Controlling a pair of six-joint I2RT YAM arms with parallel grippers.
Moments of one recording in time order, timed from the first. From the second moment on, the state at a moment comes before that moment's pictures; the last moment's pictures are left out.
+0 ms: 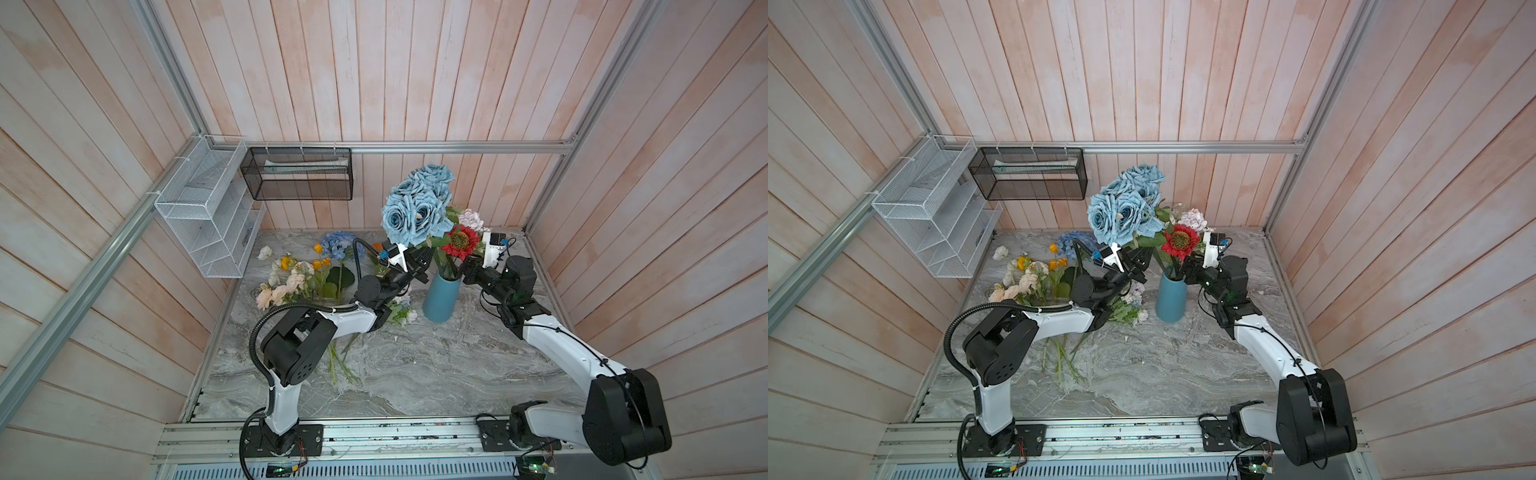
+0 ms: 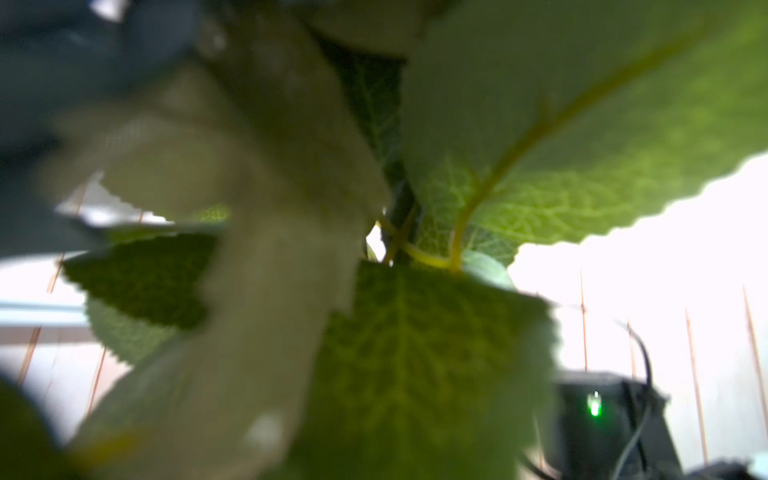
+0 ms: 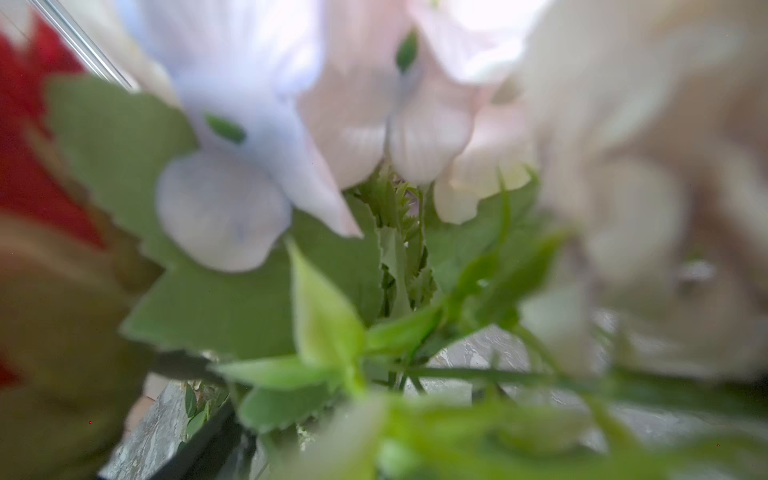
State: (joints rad) left arm -0.76 1.95 1.13 1.48 0.21 -0.27; right arm 0.23 1.28 0.77 0.38 -0.36 0.45
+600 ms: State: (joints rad) left arm -0.79 1.98 1.06 1.27 0.21 -0.23; right arm 0.23 1.28 0.77 0.39 -0.38 0.45
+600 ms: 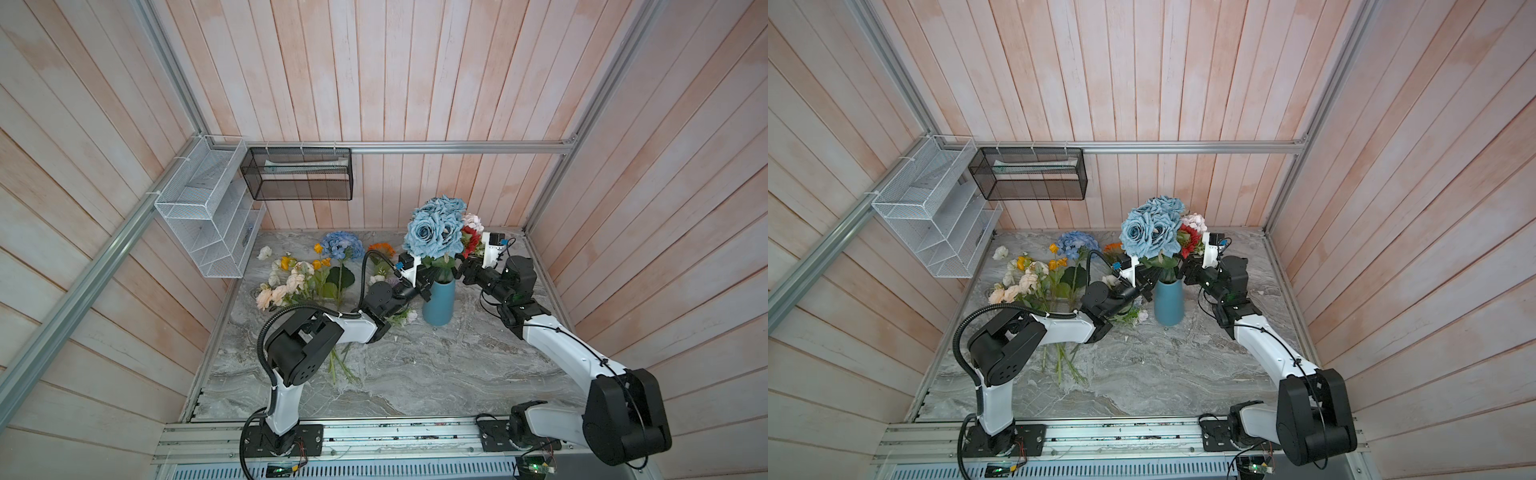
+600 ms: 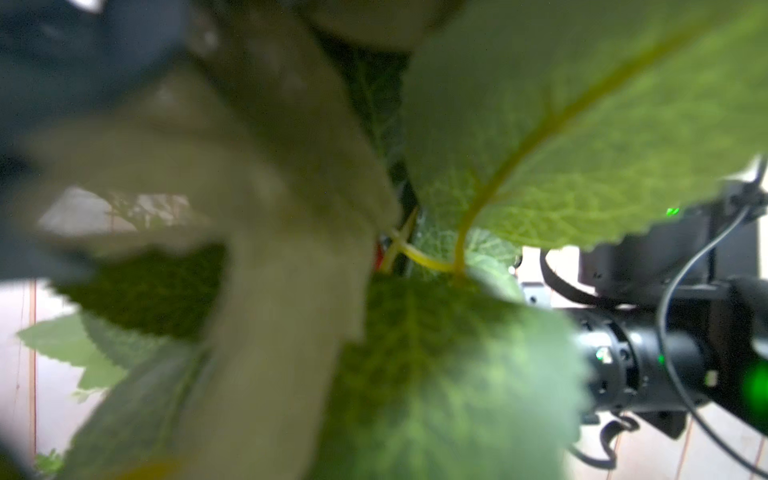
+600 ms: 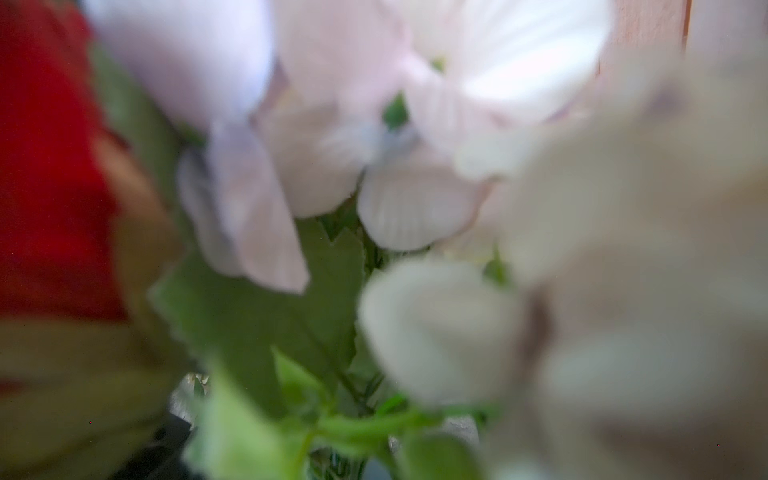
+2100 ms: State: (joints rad) left arm -0.69 1.65 0.89 0.95 0.29 -0.44; right arm 0.25 1.09 0.68 0.20 -0.54 0.28
